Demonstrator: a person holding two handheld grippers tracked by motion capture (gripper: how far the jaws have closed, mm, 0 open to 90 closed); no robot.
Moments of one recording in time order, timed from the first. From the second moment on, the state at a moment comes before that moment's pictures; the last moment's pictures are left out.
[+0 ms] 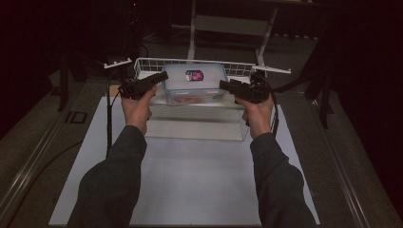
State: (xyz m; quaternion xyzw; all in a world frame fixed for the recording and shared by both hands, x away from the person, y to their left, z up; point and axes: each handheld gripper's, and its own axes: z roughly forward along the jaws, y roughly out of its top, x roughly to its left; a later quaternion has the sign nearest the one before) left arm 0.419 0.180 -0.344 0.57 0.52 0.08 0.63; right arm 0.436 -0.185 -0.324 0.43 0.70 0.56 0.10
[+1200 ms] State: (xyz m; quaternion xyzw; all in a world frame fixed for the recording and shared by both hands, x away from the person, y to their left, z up) left arm 0.356 0.143 -0.360 0.76 0.37 0.23 0.48; right arm 0.346 -0.218 -0.367 0.35 0.77 0.51 0.17
